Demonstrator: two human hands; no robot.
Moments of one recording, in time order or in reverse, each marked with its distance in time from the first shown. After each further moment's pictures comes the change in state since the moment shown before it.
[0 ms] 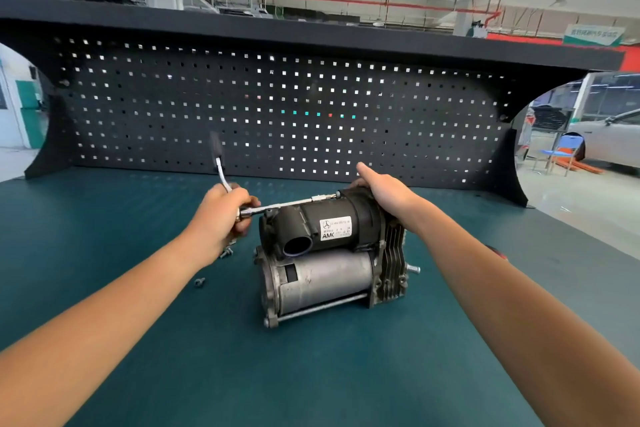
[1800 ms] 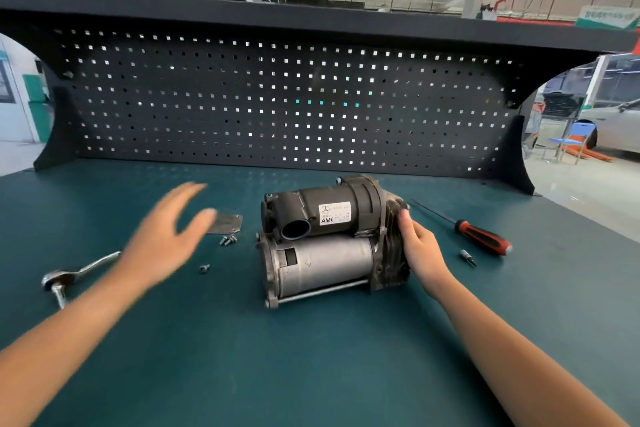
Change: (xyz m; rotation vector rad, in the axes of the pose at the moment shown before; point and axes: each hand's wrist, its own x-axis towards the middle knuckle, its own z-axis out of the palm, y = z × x) left_hand -0.031 -0.030 -0.079 0.779 0.062 0.509; right_hand -0.031 0.111 0.031 0.305 0.324 -0.054
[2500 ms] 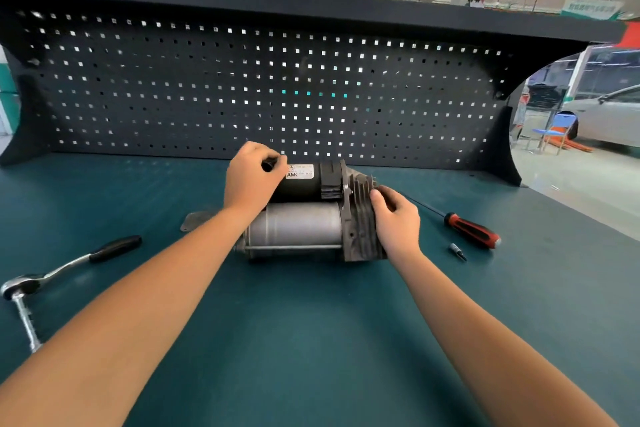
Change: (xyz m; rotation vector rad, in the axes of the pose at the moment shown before) left_hand 0.088 0.068 0.107 -0.117 0.181 0.073; right_hand 0.018 -0.026 0.025 0.035 0.243 -0.086
